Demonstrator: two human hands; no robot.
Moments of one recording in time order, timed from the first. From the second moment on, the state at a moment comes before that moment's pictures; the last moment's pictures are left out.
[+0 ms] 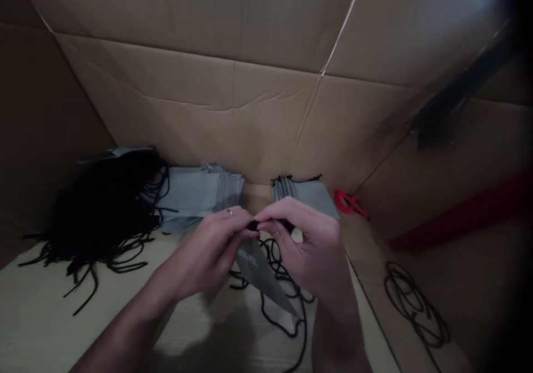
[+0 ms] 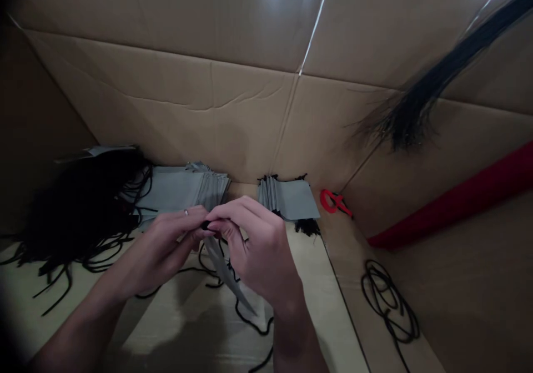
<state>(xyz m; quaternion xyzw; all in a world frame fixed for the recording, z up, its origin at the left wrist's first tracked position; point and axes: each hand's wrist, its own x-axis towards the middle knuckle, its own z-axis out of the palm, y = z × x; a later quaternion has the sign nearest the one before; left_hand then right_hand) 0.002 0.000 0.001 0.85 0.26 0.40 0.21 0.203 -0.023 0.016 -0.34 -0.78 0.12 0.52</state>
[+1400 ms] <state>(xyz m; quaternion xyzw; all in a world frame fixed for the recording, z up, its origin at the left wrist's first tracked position) 0.002 0.002 -0.004 0.76 0.33 0.51 0.21 0.197 -0.014 0.003 -0.38 -0.69 0.22 0.57</state>
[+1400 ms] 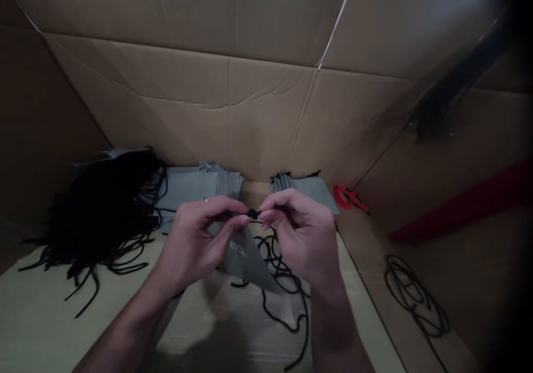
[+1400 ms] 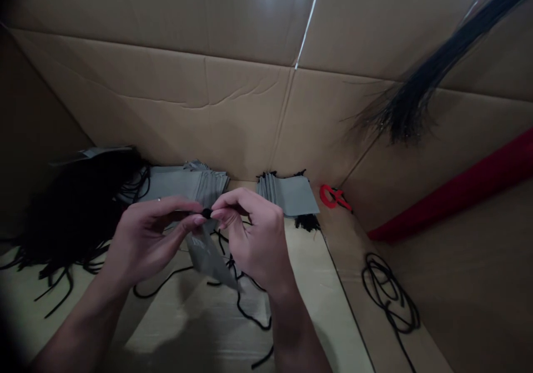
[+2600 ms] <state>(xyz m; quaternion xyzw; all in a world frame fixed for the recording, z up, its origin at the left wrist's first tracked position) -0.004 -0.005 0.007 0.74 0.26 0.50 0.37 0.184 -0.001 -0.007 -0.17 -0.62 0.50 0.58</state>
